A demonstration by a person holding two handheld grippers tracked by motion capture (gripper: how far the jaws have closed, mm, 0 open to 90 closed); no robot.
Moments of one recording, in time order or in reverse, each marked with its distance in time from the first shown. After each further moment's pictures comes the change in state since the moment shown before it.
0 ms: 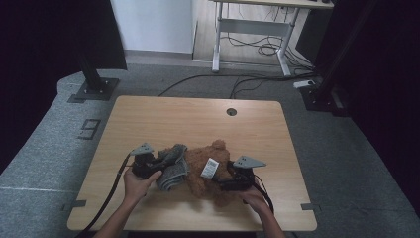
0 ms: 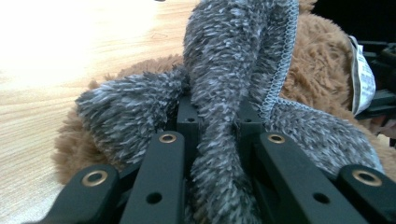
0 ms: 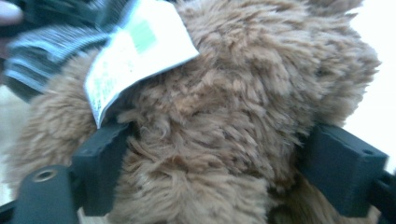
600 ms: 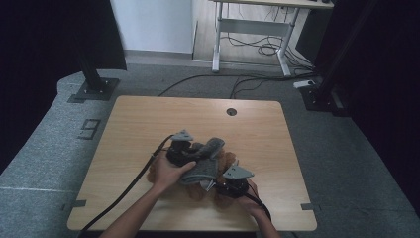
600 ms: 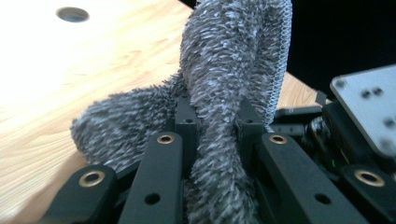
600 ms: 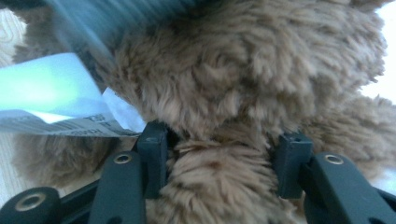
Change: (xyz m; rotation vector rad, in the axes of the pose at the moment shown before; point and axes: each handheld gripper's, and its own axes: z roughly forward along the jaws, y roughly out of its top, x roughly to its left) left arm -0.077 0.069 0.083 0.139 -0.069 0.146; right arm 0.019 -0.021 0.013 0.063 -0.109 -0.193
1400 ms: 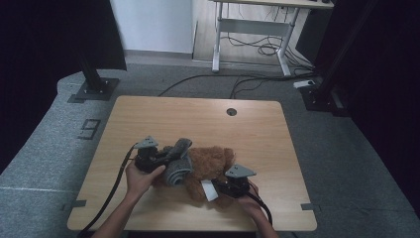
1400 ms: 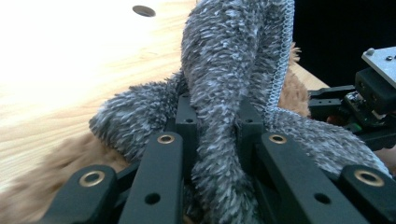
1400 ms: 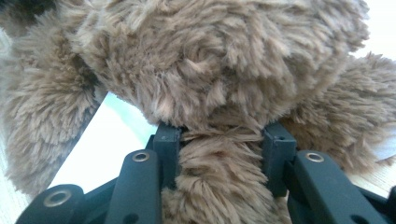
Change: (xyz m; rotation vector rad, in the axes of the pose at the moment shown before) left arm 0.049 -0.061 -0.089 -0.133 0.106 -0.084; right arm -0.005 -0.005 0.000 0.010 0.003 0.080
